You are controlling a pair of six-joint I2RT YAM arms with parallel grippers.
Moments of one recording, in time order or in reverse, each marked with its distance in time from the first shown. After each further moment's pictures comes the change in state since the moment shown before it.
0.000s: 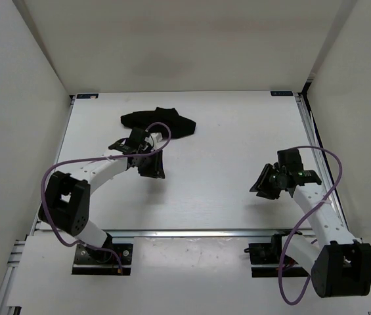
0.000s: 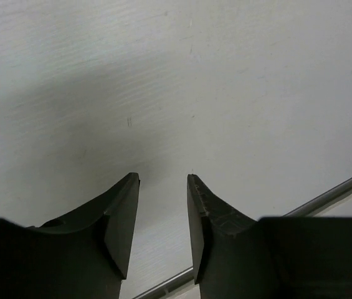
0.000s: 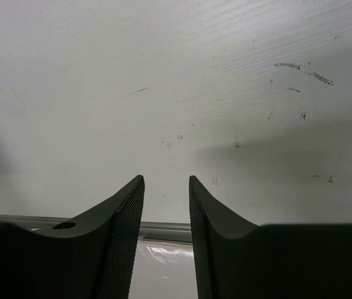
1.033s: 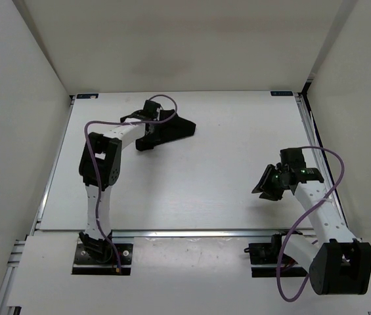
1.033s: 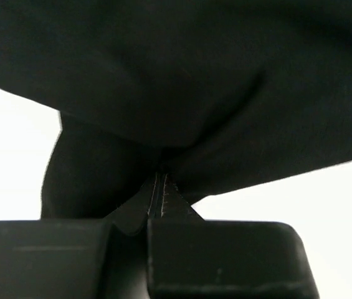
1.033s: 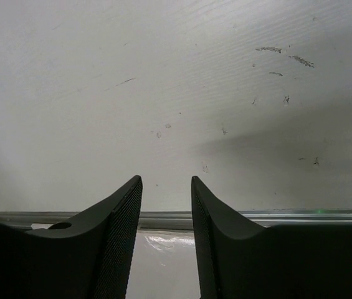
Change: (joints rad) left arm 0.079 0.600 0.627 0.051 -0.474 0.099; right arm -0.032 0.022 0.034 -0.074 -0.005 -0.027
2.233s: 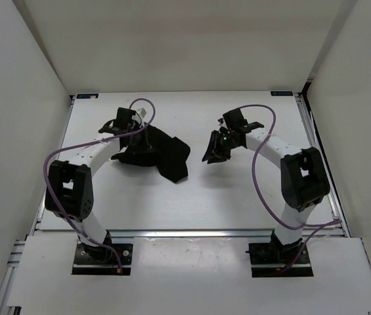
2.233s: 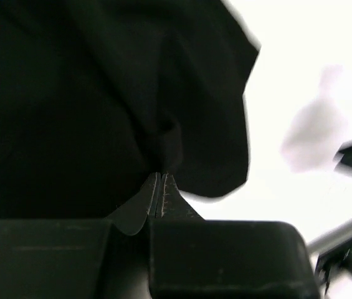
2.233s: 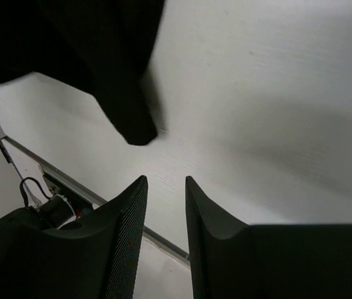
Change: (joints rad) left arm 0.094 -0.476 -0.397 0.014 0.493 -0.183; right arm 0.365 0.770 0.567 0.291 -0.228 0.061
